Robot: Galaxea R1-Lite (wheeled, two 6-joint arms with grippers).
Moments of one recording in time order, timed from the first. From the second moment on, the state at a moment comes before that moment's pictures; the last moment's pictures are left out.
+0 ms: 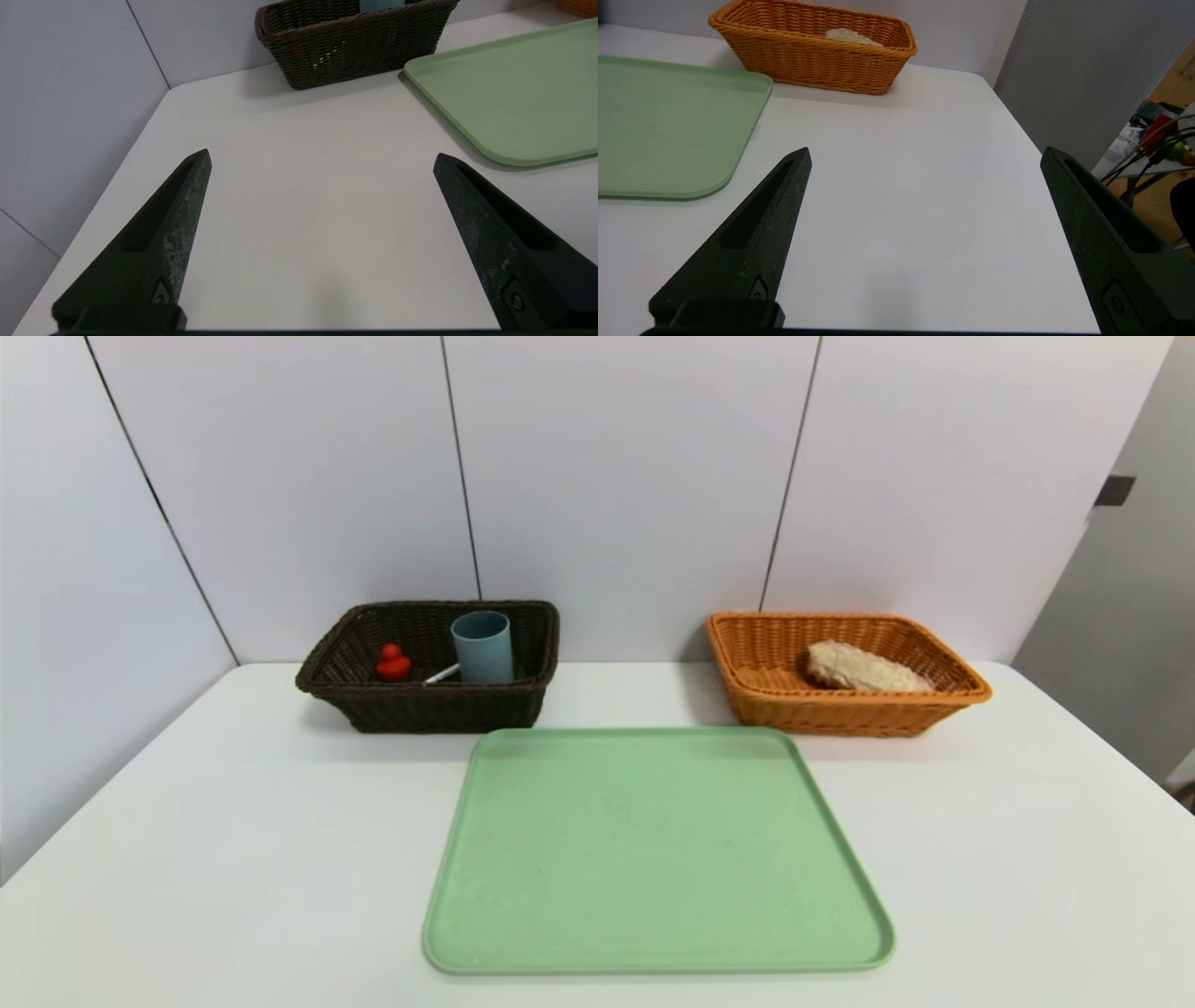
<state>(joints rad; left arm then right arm) 0.00 0.00 -0.06 -0.06 -0.09 0.17 0.00 0.01 -0.18 0.11 -0.12 -0.18</state>
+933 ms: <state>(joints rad) 0.00 0.00 0.00 -0.04 -0.01 0.04 0.00 0.00 0.00 0.01 0.02 -0.07</state>
